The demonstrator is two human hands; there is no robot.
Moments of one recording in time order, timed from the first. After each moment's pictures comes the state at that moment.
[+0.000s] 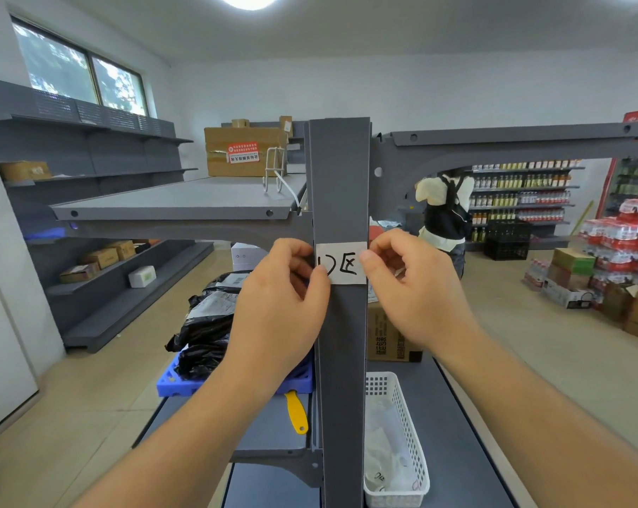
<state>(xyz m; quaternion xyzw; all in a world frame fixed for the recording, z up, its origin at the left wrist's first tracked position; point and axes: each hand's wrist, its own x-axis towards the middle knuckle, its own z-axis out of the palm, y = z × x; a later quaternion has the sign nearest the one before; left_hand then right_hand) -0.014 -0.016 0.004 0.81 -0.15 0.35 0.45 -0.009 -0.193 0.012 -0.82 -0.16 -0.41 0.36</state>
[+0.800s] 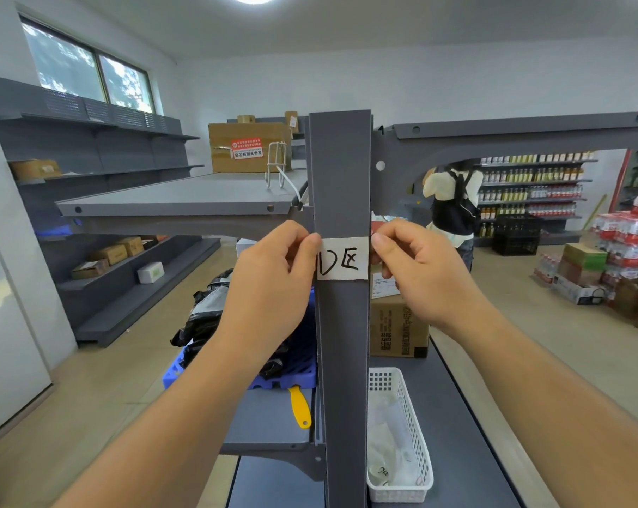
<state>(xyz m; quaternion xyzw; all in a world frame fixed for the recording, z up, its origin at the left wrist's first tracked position) 0.000 -0.008 0.019 0.83 -0.16 0.34 0.42 -0.003 -0.206 0.021 -0.82 -0.18 -0.29 0.46</state>
